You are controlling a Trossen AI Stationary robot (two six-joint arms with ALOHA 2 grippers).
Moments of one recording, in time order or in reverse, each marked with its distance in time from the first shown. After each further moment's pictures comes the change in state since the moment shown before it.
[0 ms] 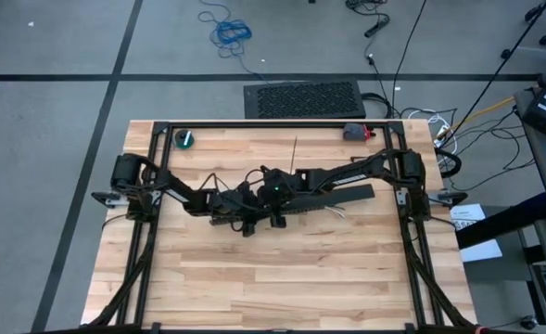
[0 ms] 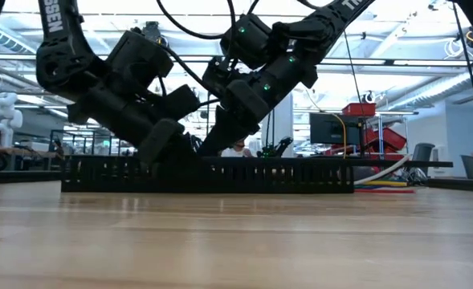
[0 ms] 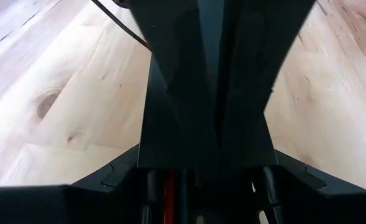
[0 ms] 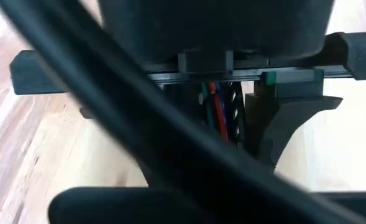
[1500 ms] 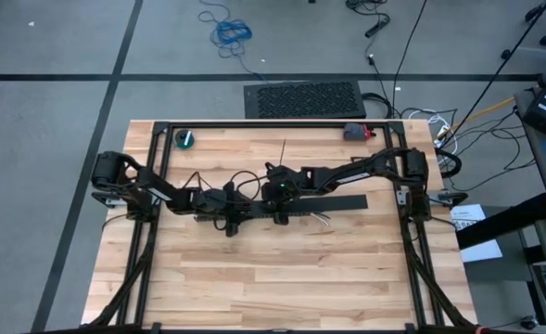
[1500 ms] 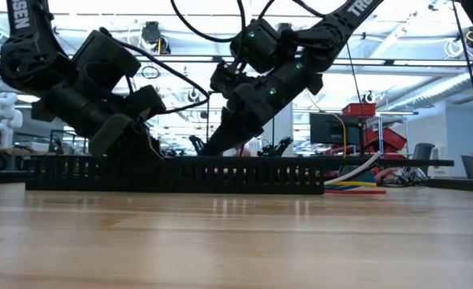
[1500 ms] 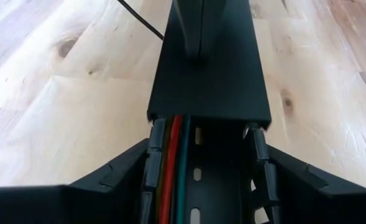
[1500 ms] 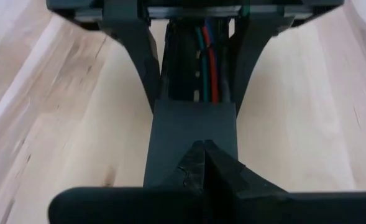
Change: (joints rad) left arm -0.001 -0.156 -0.202 -0.001 0.054 -0.055; right arm -0.019 -0.042 -0.074 0.115 -0.021 0.000
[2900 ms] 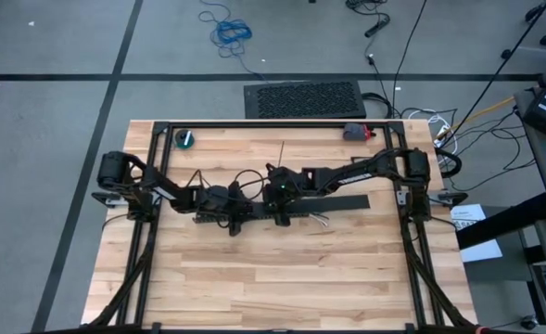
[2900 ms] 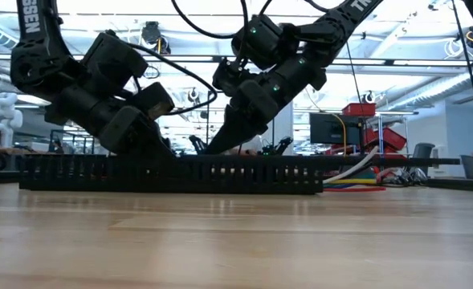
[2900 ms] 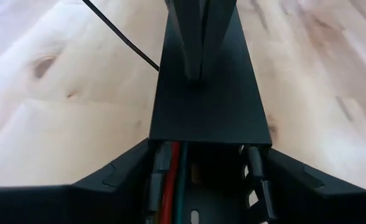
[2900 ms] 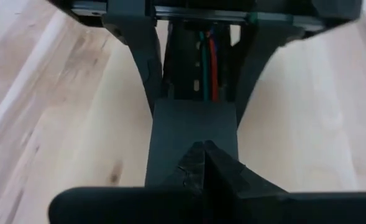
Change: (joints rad) left arm 0.026 0.008 0.026 0.070 0.103 -0.012; right arm 0.006 -0.041 -0.005 -0.034 0.009 0.000
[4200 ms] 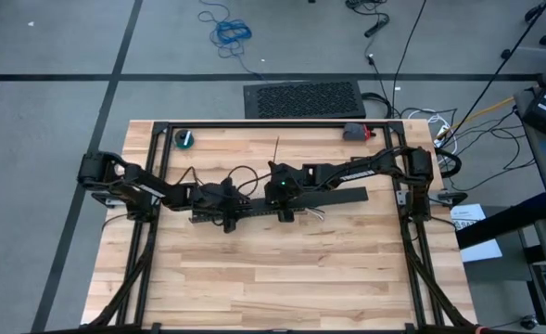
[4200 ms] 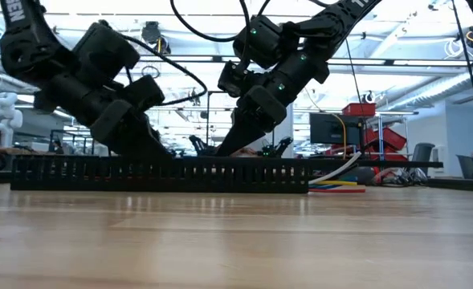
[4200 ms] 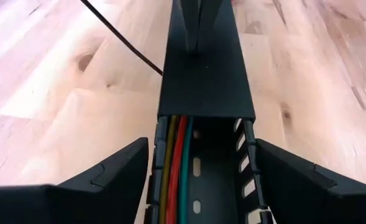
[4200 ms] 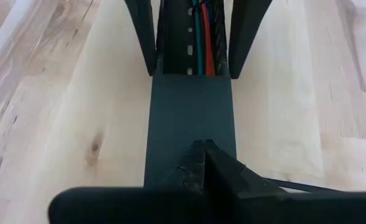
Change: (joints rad) left arm 0.026 -0.182 -0.034 -0.178 -0.069 0.028; right arm -0.020 -0.008 0.005 -0.141 0.048 -0.075
